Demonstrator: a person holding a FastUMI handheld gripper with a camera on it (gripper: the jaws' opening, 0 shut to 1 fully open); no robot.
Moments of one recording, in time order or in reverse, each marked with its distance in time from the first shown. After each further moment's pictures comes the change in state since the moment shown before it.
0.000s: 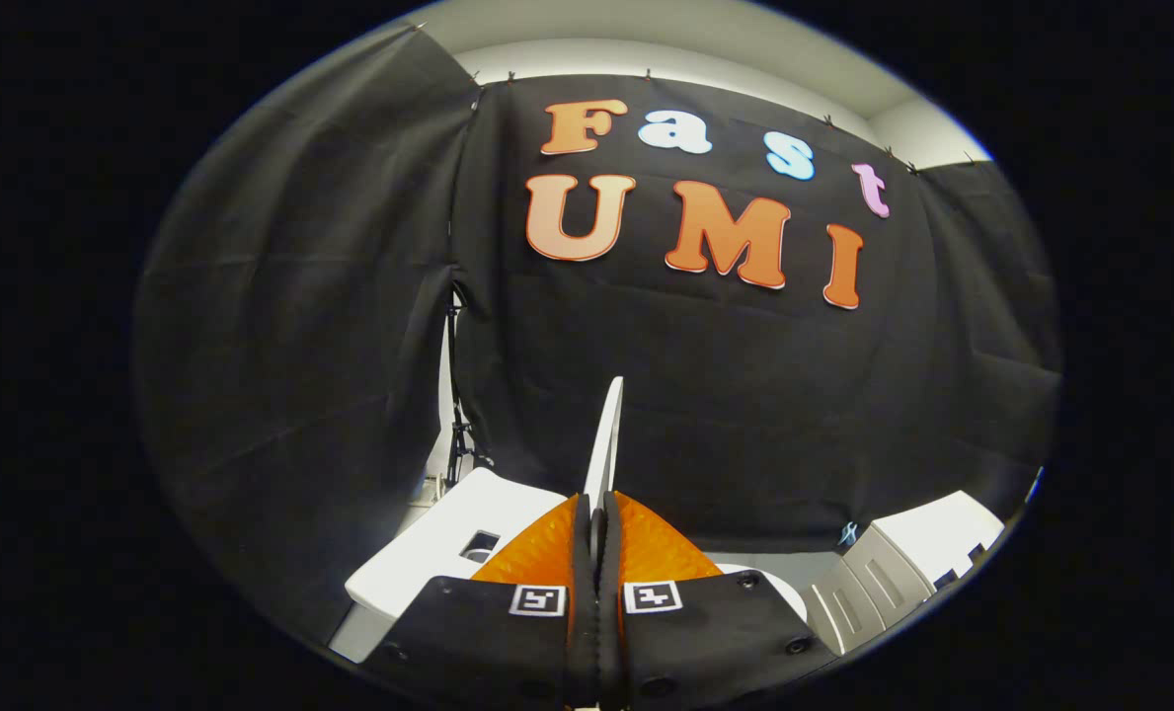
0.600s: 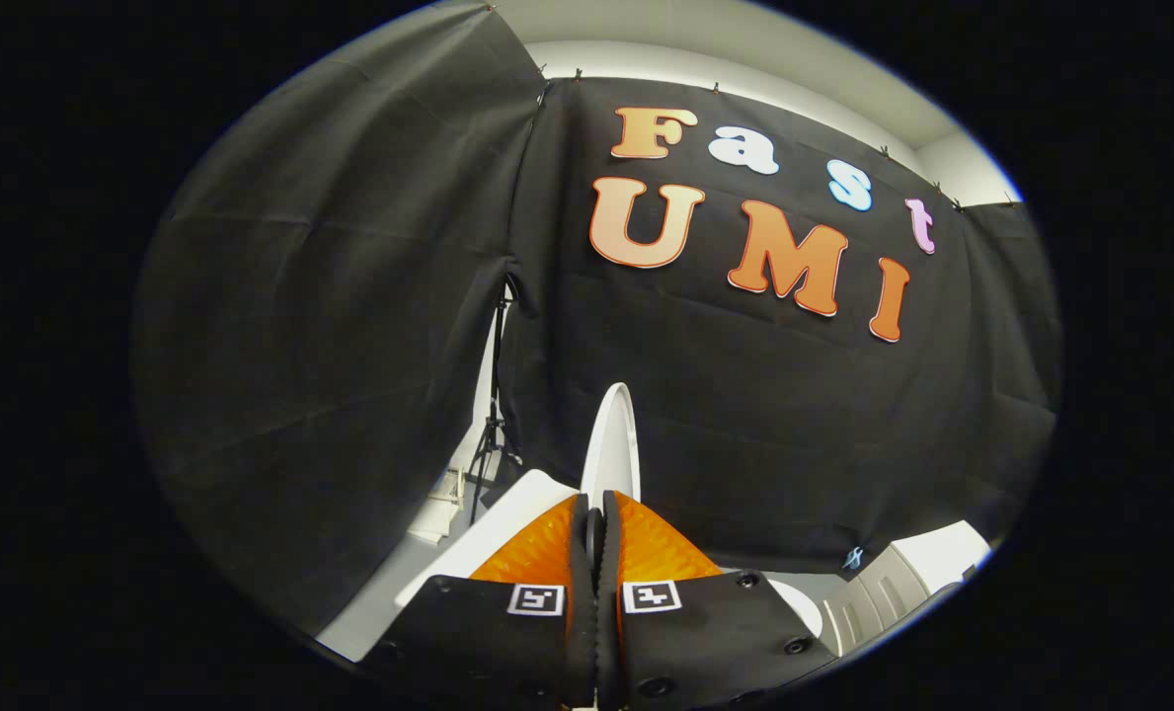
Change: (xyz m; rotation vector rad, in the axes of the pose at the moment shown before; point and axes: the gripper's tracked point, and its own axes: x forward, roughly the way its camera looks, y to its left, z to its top) arm 0.007 0.110 -0.005 -0.068 -0.009 0.089
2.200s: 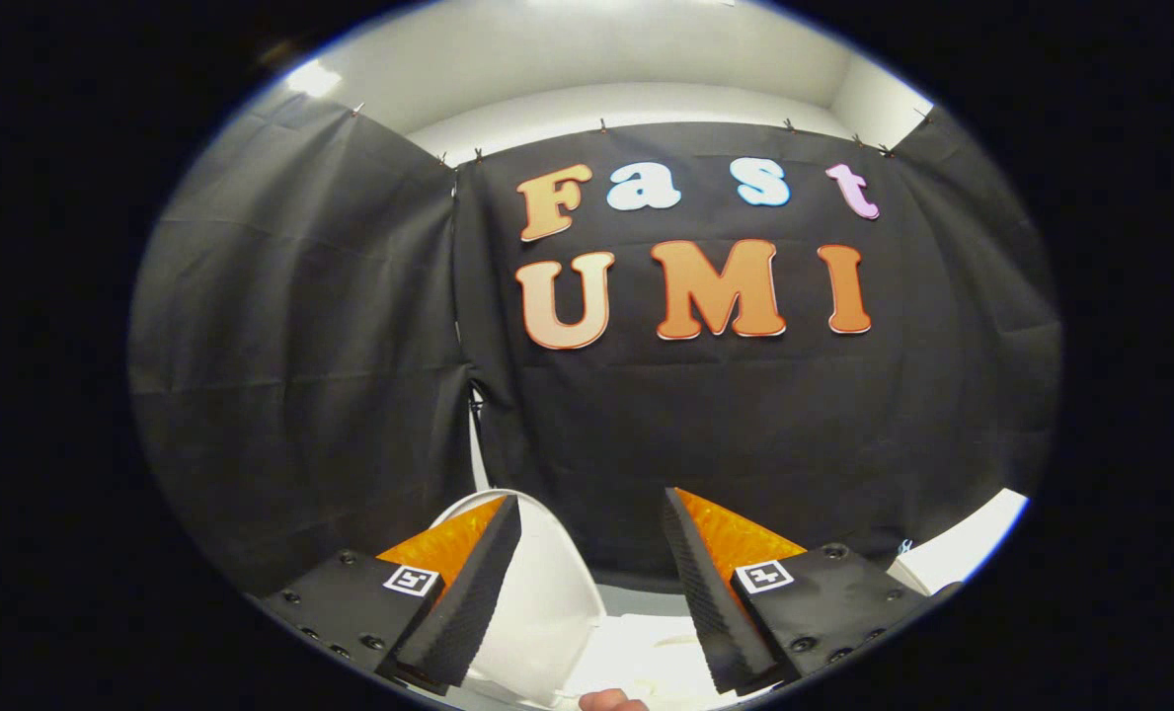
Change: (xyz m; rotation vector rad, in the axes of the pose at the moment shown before) arm -0.050 -0.269 0.083 0.252 -0.197 0.049
